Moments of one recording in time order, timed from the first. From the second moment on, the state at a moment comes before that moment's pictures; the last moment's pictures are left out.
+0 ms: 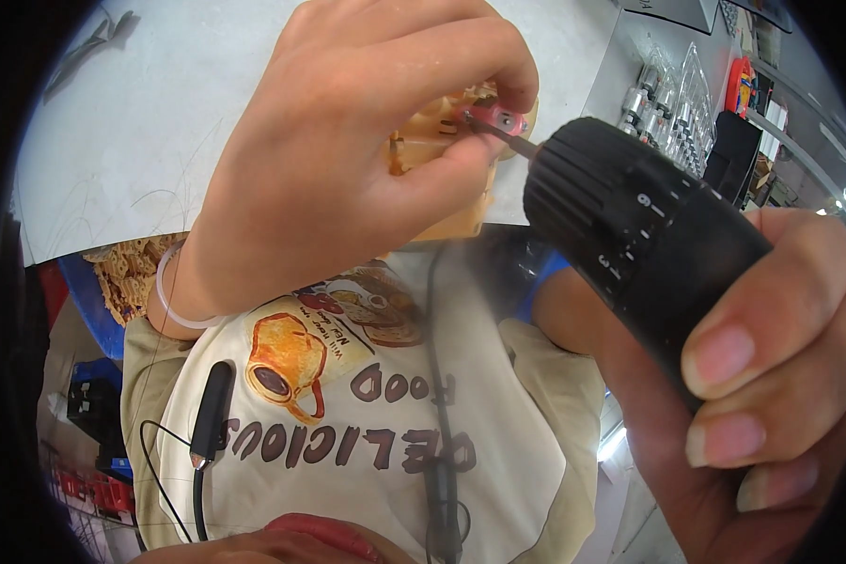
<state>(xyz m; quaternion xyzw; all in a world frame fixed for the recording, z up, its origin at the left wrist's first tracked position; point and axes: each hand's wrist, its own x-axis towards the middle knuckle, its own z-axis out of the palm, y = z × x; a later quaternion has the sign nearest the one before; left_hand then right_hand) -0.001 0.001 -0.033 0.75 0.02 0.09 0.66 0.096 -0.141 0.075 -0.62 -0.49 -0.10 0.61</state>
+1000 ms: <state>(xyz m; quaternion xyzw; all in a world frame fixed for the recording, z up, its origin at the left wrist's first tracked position) 0.004 0.004 -0.036 0.71 0.02 0.06 0.70 0.141 -0.174 0.099 -0.50 -0.46 0.24 0.69</state>
